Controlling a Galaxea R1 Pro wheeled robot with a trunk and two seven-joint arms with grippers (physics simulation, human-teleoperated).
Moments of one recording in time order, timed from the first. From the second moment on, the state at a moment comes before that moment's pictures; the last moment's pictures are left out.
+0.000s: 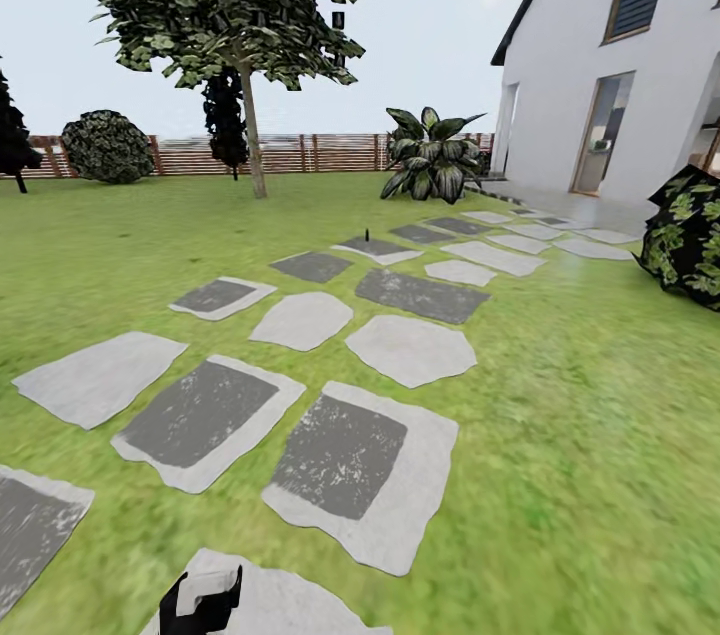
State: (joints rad) left arm -0.22 0.02 0.09 -0.48 0.02 -0.46 0.00; right arm -0.08 -0.01 -0.03 -0.05 0.01 -1.04 0.00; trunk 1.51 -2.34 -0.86
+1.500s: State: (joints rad) left arm -0.22 0.02 0.09 -0.48 0.02 -0.46 0.00; right arm -0.08 -0.01 -0.03 -0.05 0.01 -1.04 0.00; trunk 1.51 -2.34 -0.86
